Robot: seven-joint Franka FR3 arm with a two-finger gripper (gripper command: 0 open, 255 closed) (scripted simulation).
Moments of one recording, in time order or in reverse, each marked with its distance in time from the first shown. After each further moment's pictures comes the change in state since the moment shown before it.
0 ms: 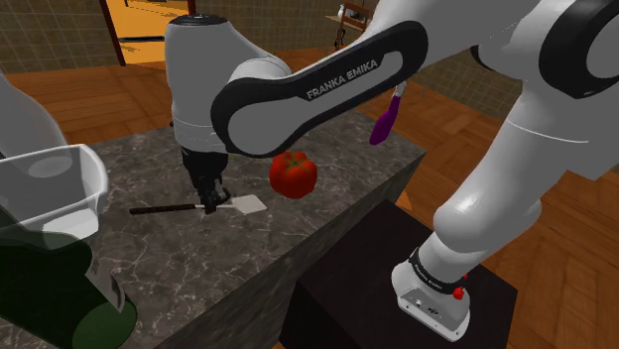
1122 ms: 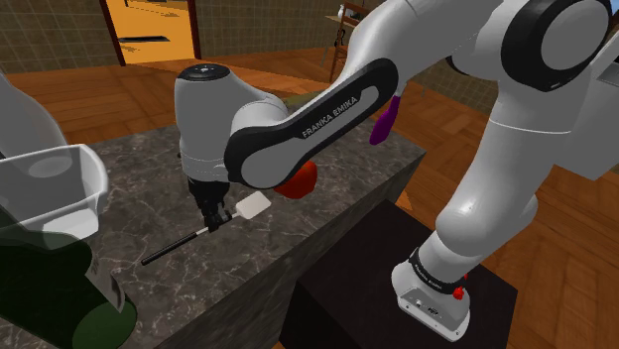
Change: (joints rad) arm 0.089 0.125 -0.089 -0.067 -0.149 0.132 0.098
